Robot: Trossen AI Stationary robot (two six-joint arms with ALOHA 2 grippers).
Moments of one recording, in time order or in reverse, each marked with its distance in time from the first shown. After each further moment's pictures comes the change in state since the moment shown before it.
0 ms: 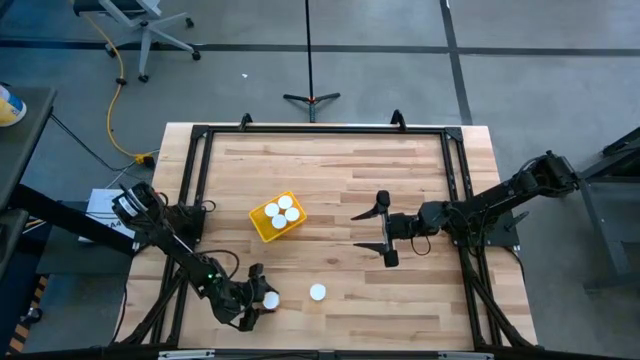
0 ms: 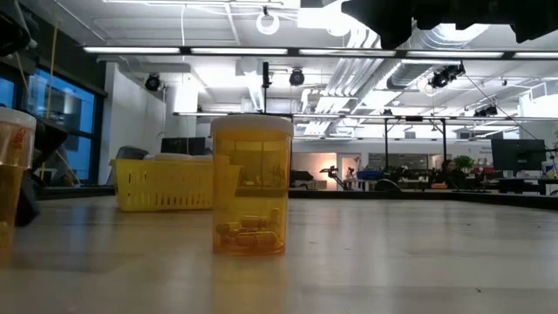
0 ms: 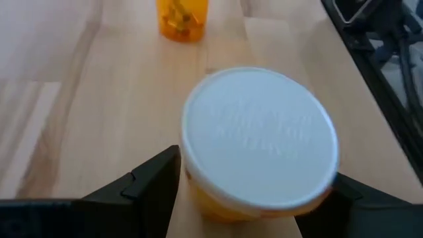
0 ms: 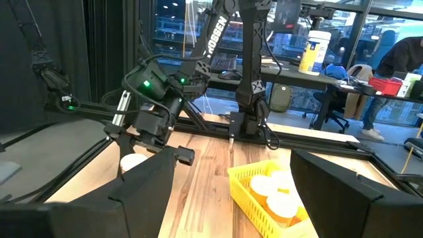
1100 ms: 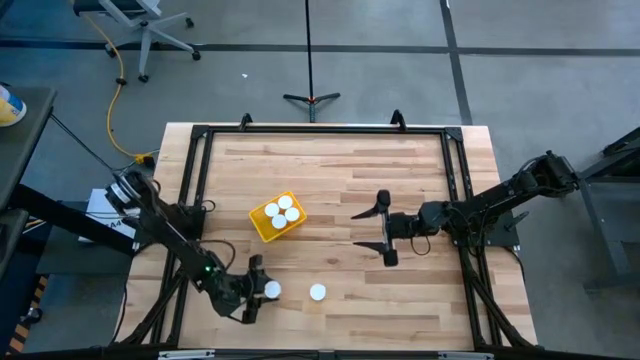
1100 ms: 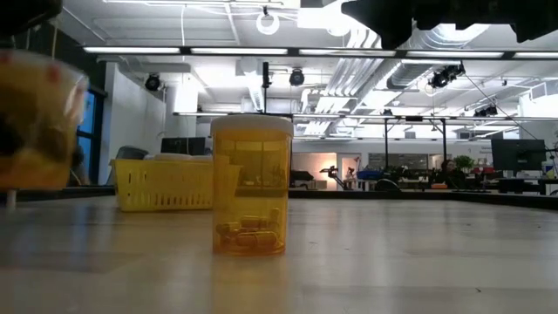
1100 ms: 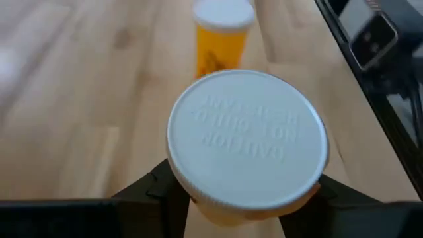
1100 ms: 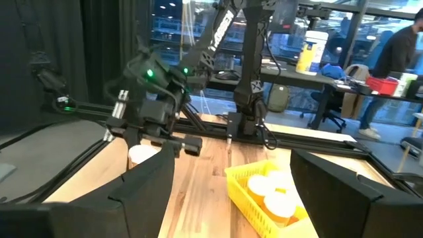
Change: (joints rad) left arm 0.037 -0.117 0.000 -0.092 -0.067 0.044; right arm 0.000 0.000 0.000 0.002 0.017 0.001
